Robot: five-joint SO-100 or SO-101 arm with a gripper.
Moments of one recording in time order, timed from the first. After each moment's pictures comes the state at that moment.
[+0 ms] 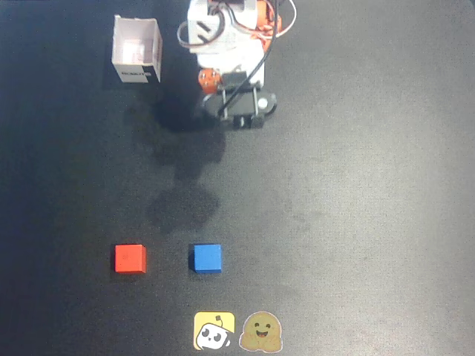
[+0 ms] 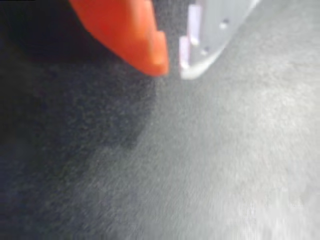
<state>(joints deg) 0.0 156.1 149.0 72.6 80.9</state>
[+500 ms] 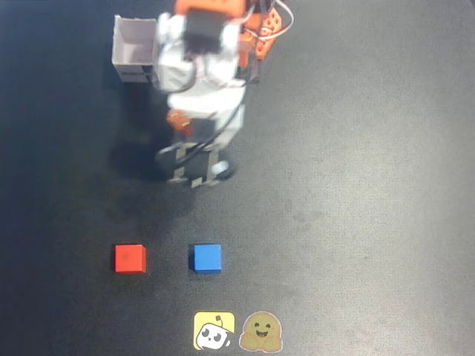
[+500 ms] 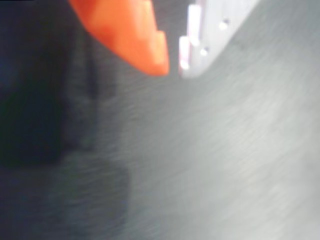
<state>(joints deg) 8.8 119.8 116.1 77.3 85.4</state>
